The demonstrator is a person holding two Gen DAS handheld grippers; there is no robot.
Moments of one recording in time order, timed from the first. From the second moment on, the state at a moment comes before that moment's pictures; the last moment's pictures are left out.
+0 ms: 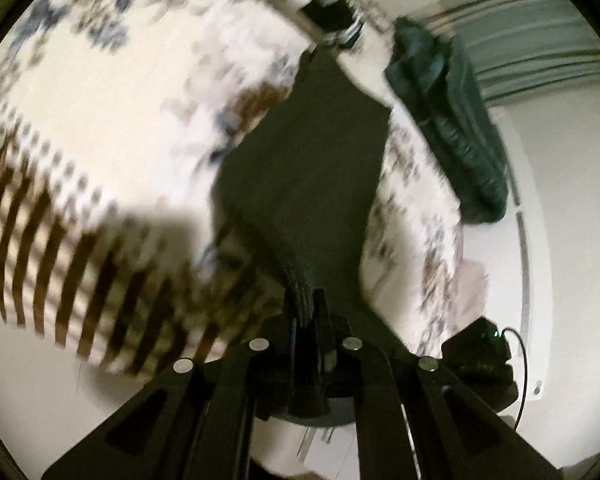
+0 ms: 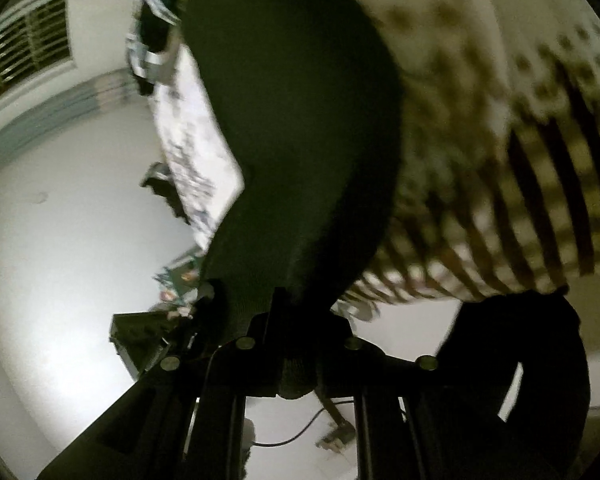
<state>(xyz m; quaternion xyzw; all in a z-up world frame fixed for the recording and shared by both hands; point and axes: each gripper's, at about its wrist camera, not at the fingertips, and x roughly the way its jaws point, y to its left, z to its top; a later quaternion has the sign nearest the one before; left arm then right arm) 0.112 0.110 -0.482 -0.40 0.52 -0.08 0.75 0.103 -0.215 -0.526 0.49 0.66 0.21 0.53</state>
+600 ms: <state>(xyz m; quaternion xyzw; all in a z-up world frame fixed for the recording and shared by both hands) 0.441 0.129 -0.486 -0.33 0.47 -0.13 0.81 0.435 -0.232 -0.488 0.48 0.57 0.15 0.65</state>
